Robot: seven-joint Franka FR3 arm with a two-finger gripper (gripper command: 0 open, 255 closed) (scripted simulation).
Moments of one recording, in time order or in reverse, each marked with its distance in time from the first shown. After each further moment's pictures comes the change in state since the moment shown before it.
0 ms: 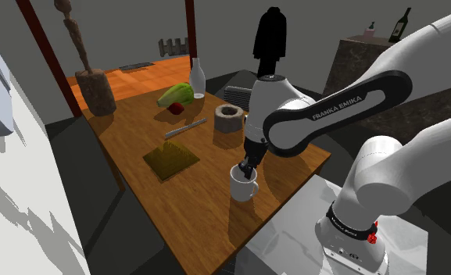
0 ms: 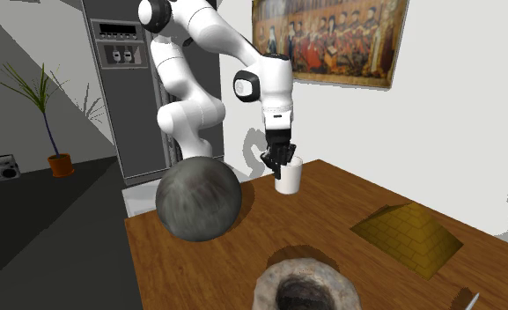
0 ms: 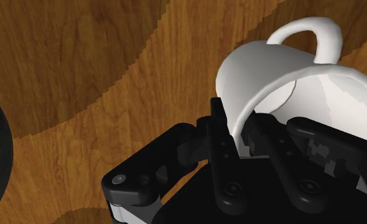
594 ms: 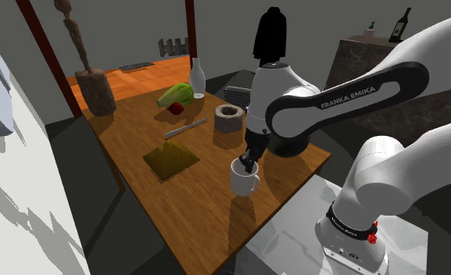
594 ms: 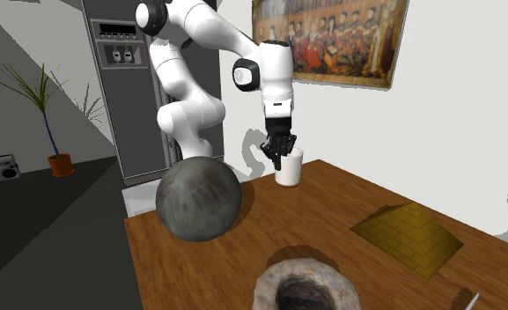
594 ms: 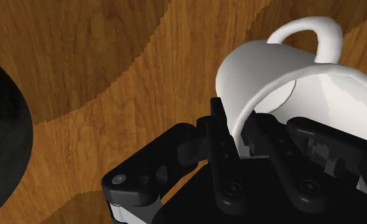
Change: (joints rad) arm -0.004 -0.065 -0.012 0.043 -0.014 -0.108 0.006
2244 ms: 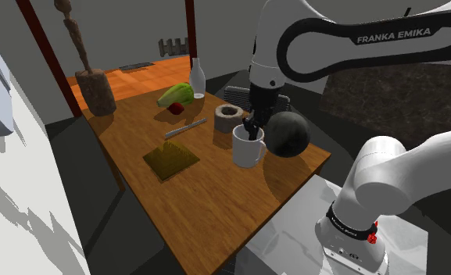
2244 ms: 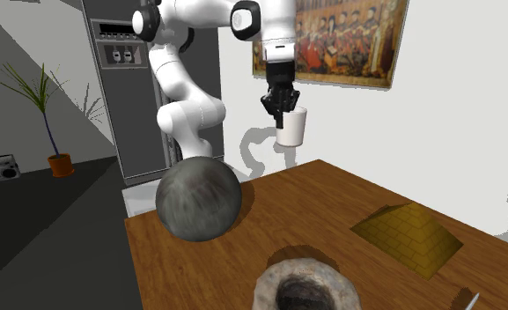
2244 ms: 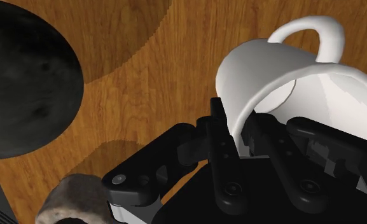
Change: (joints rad) arm -0.020 -0.106 -0.047 0.279 -0.053 -0.384 0.022
